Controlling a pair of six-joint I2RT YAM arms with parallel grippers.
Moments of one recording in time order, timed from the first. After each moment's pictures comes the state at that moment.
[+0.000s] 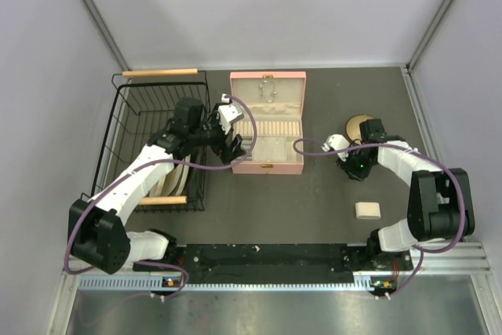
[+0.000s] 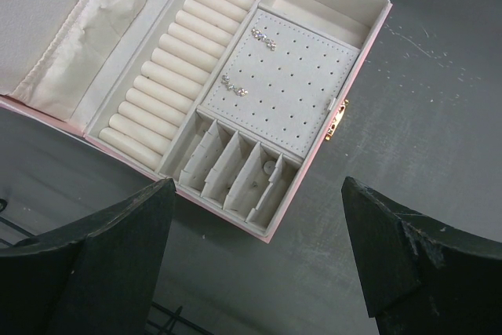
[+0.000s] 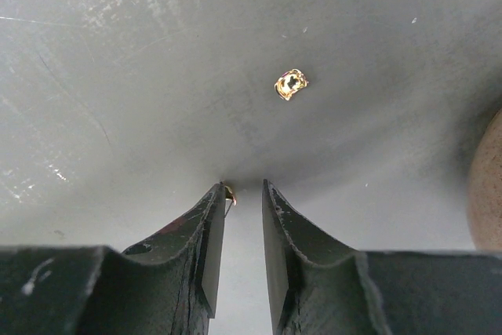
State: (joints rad) left arm -0.39 1.29 1.00 -0.32 0.59 0.40; right arm 0.07 1.46 0.78 -0.61 -0.27 -0.97
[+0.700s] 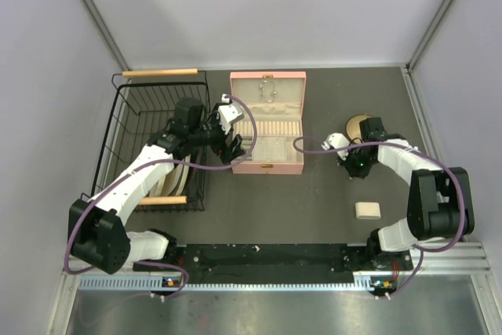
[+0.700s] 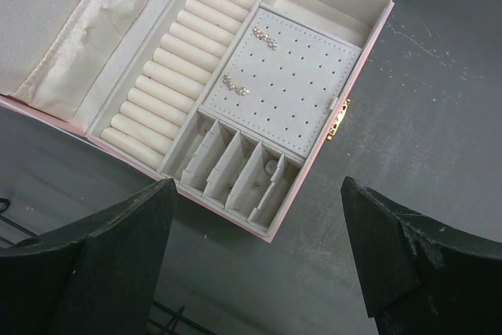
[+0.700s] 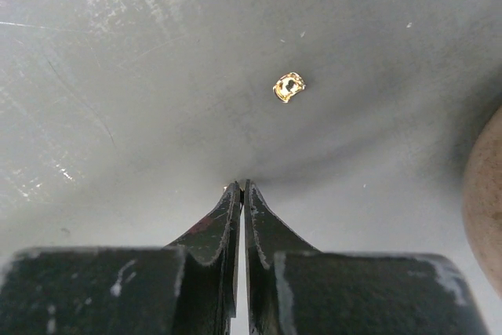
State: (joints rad) left arm -0.39 1.29 1.00 -0.32 0.59 0.40; right arm 0.07 1.47 0.80 -0.62 -0.28 -0.96
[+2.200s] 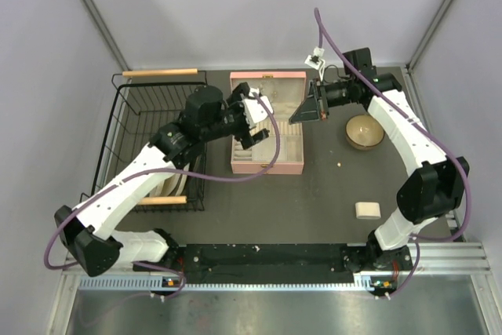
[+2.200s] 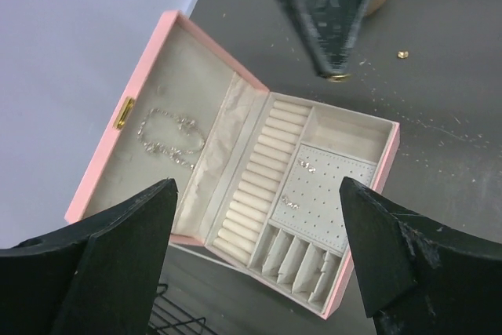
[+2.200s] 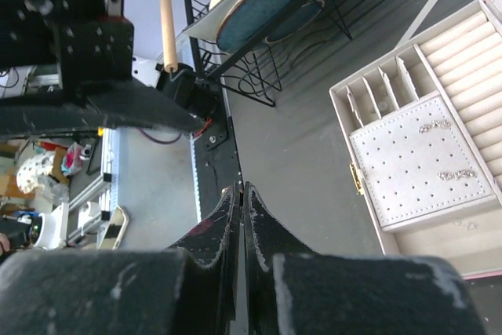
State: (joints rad) left arm -0.69 1.26 1.32 -0.38 0.27 0.51; right arm 0.28 1.62 1.59 -0.82 -1.19 -0.08
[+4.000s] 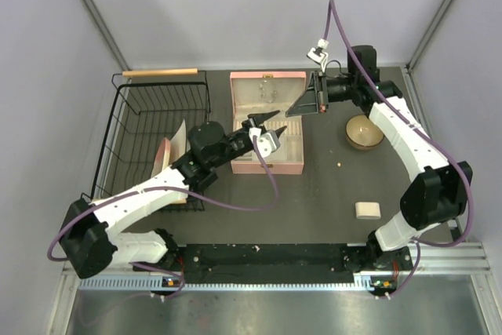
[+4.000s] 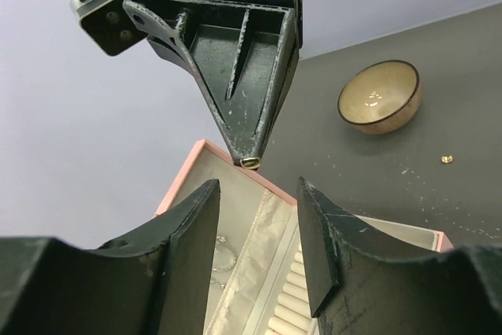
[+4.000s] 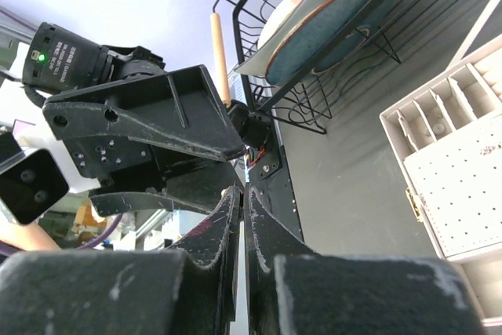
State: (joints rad) left arm -0.83 1.23 0.89 0.44 0.27 0.64; right arm 0.28 1.57 1.49 -0.47 -1.26 0.37
